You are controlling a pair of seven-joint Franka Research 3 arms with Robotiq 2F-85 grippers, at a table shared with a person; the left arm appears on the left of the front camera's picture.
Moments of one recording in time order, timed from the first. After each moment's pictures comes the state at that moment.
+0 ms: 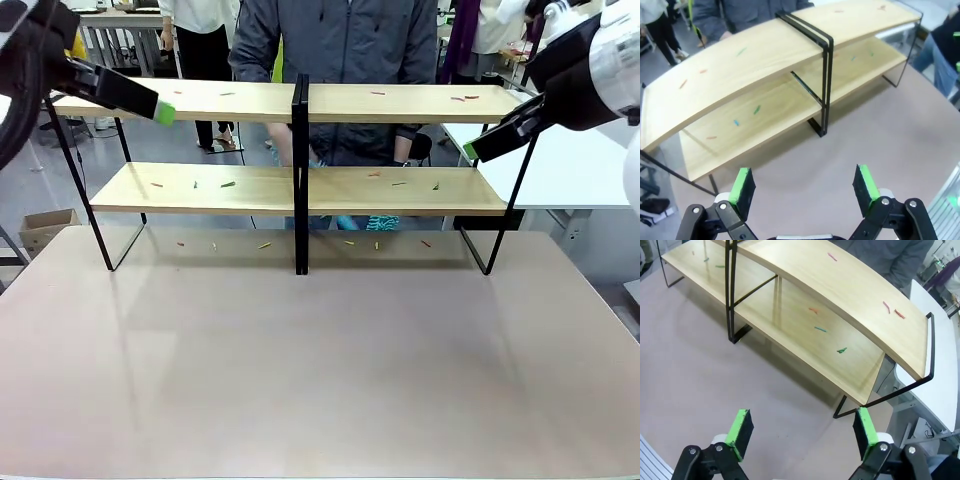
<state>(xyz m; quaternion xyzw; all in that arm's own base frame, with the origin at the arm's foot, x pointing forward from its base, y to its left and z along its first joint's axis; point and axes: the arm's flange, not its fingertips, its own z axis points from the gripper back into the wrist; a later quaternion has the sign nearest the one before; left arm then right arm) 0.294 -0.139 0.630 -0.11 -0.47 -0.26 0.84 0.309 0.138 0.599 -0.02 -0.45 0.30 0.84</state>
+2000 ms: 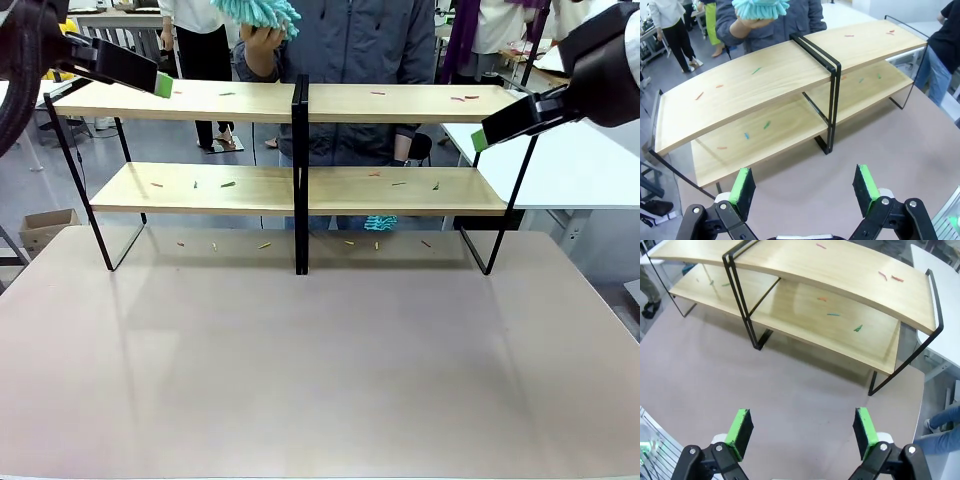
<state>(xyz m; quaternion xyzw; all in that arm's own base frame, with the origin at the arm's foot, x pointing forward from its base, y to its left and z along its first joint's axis) 0.282 -0.148 0.646 -0.09 -0.51 -0.23 0.82 0.275 0.136 0.616 0.07 -0.43 0.18 0.88</state>
